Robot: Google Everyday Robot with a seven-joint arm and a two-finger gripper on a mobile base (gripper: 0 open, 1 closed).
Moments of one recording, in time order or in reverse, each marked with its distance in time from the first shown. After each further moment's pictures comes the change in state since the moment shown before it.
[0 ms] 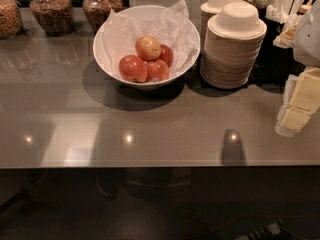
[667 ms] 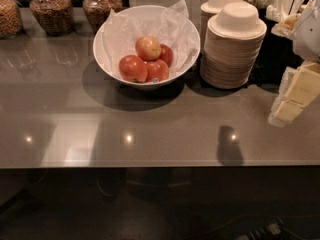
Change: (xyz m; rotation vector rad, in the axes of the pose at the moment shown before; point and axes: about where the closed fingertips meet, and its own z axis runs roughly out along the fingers) arm -0.011 -0.016 -0.003 0.084 -0.090 -0.025
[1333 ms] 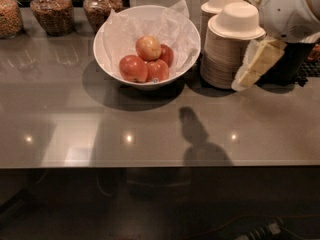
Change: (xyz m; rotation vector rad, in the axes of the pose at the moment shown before) arm -0.072 -0.063 0.013 0.185 -0.284 -0.221
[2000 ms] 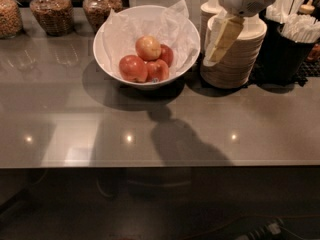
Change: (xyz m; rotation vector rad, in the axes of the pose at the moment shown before) arm -0.057 -0.051 0.049 -0.012 -0.102 -0.215
